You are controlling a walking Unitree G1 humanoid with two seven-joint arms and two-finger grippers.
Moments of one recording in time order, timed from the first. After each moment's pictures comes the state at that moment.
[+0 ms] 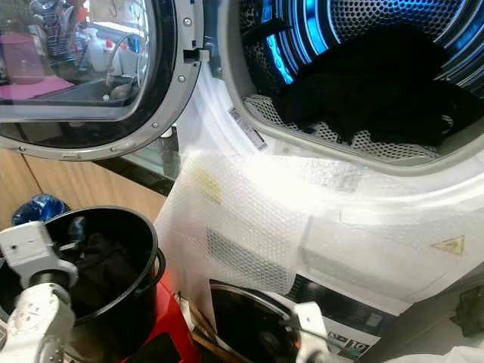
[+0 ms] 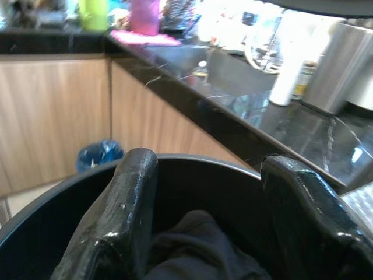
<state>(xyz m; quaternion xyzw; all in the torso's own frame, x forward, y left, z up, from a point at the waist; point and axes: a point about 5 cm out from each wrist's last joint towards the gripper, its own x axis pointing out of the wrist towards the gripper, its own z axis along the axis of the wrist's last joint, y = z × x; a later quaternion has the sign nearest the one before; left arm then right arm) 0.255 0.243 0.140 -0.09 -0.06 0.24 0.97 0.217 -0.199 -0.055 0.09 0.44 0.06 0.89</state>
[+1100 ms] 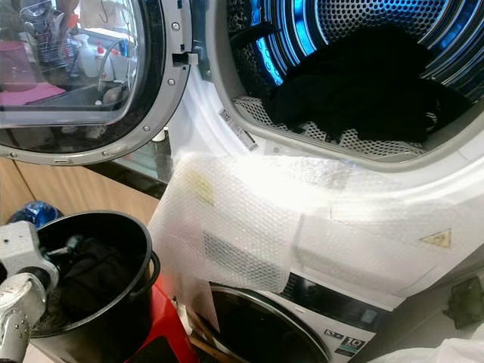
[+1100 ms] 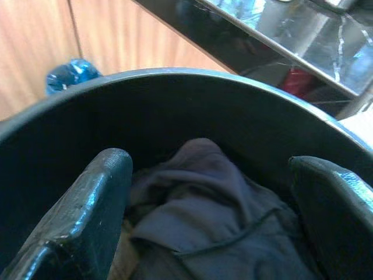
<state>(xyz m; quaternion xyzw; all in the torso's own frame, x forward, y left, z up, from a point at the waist) 0.284 0.280 0.112 -0.11 0.12 0.18 0.97 0.154 -0.194 -0.097 -0.13 0.56 0.05 0.81</state>
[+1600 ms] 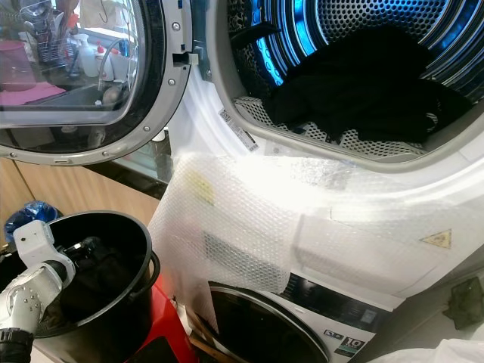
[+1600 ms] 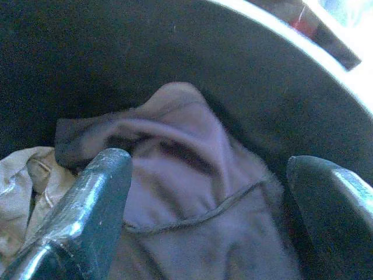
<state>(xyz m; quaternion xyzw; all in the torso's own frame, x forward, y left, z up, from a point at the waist) 0.308 0.280 0.091 -0.17 0.23 0.16 0.95 0.152 -0.199 -0.097 -0.13 0.57 0.05 0.81</state>
